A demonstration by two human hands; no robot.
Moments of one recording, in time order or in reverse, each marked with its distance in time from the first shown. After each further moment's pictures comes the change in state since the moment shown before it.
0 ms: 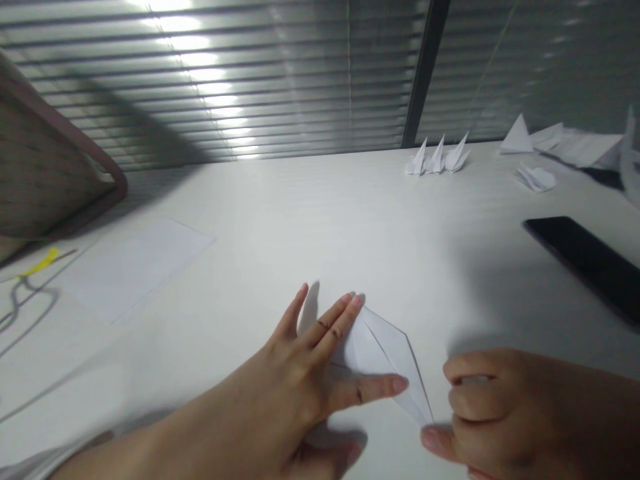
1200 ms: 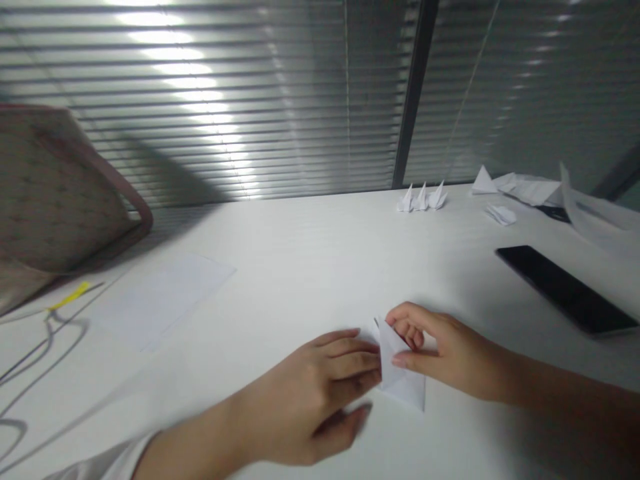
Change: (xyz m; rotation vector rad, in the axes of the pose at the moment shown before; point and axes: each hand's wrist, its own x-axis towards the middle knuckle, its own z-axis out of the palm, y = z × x) left_hand 0.009 -0.011 -0.003 -0.219 0.209 0.192; right_hand 0.042 0.027 0.022 0.612 0.366 0.676
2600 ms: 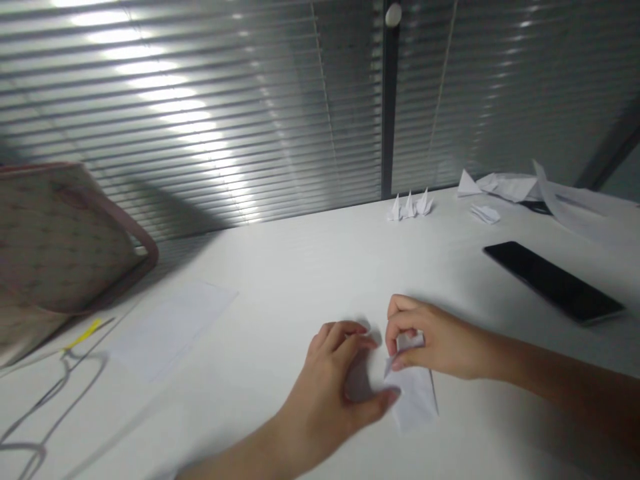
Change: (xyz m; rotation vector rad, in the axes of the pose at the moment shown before) left_hand 0.015 0.007 0.024 -0.119 0.298 -0.510; right_hand 0.014 -0.007 -0.011 -0.119 -0.009 -0.142
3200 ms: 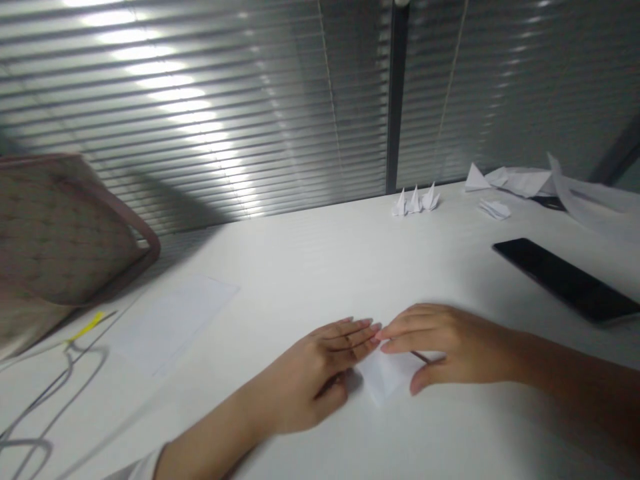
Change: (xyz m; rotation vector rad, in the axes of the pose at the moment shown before) left_hand 0.011 -0.029 -0.035 0.105 -0.402 0.390; right_hand -0.007 0.024 -0.010 -0.350 -0.086 -0.494
